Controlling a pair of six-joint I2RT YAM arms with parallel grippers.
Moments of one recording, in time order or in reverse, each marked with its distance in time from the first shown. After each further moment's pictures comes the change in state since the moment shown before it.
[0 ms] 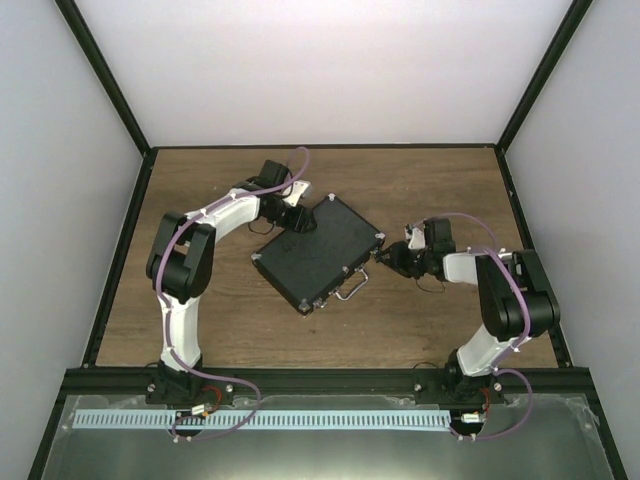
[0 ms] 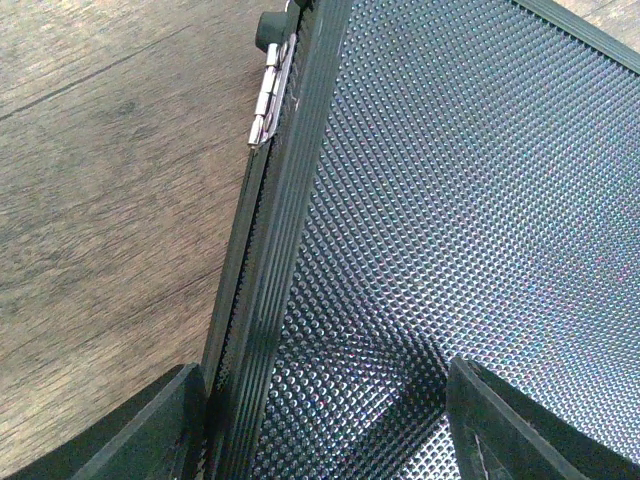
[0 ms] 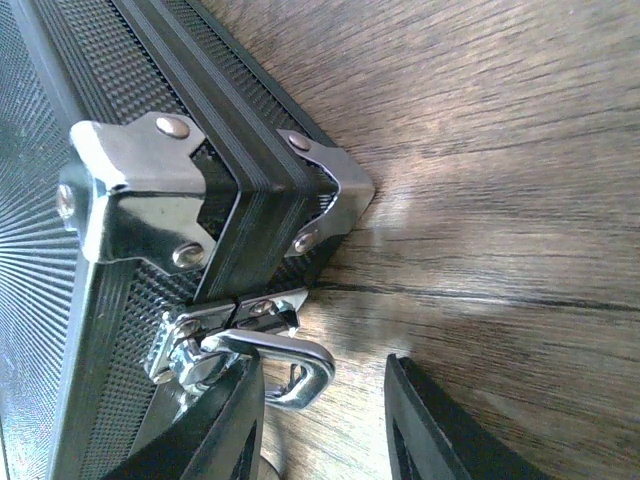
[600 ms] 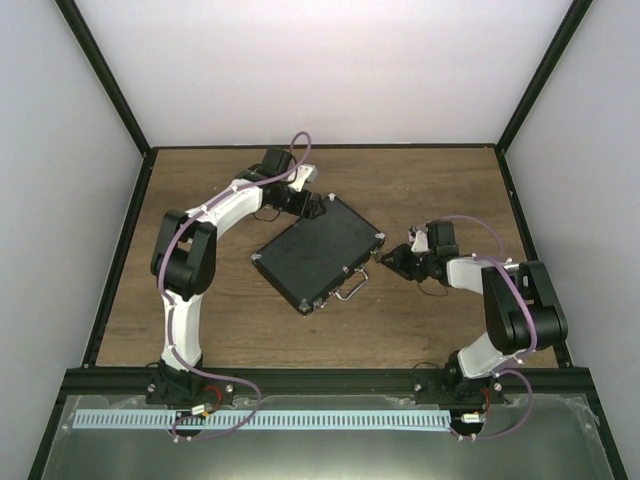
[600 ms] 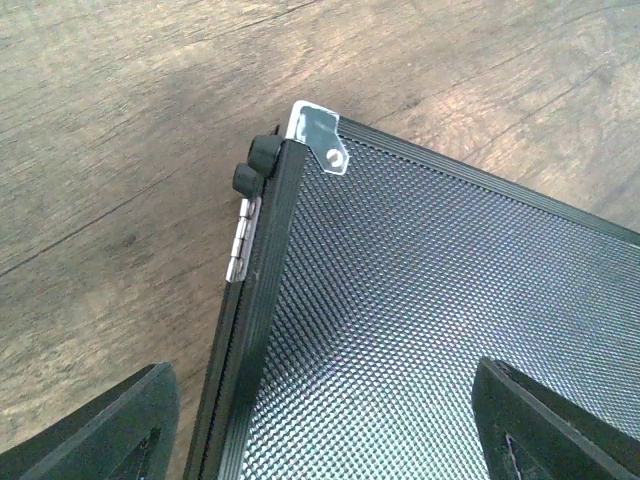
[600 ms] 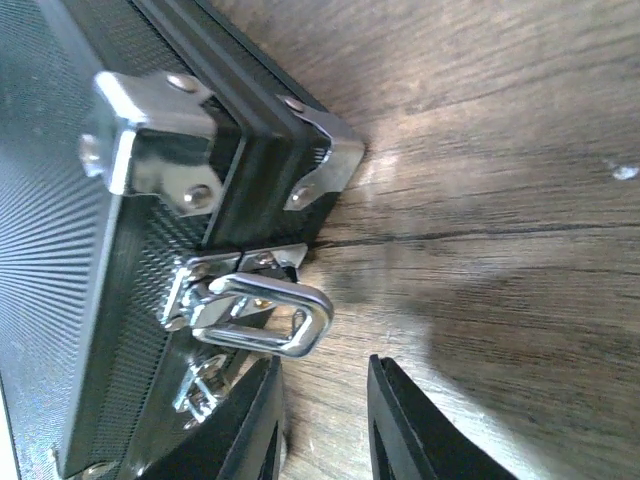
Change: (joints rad) left arm -0.003 0.026 0.134 -0.012 0.021 -0.031; right arm 0.000 -0.104 -0.036 -0.054 0.033 0.016
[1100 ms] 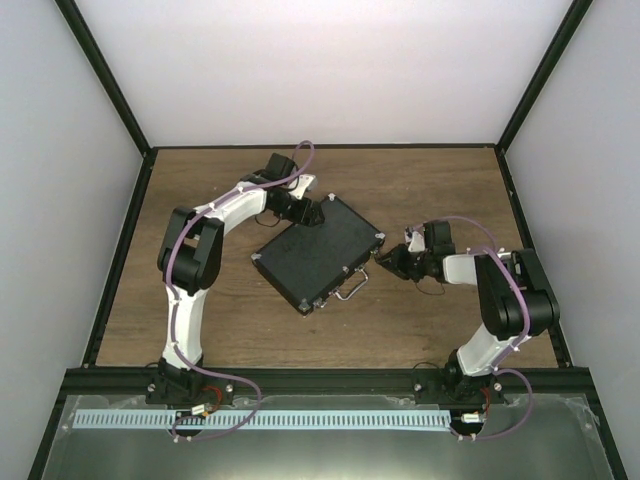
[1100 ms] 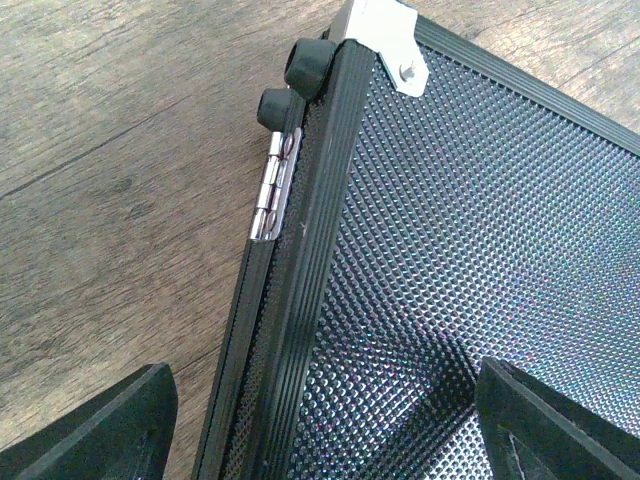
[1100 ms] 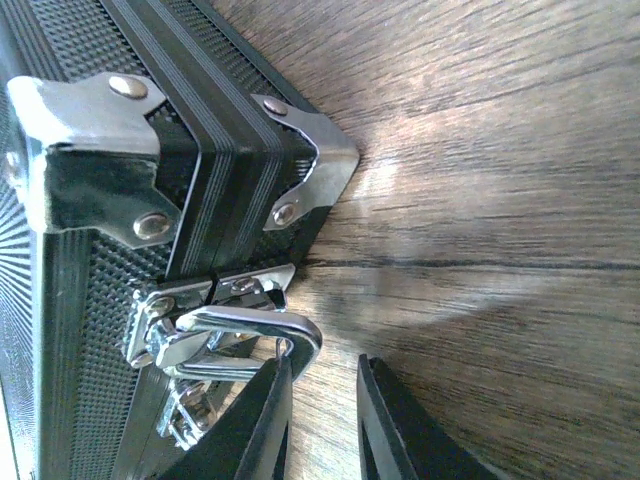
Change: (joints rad) left arm 0.000 0.075 0.011 -0.024 -0.013 0.008; right arm 0.000 0.107 0.018 0.058 -0.049 0.008
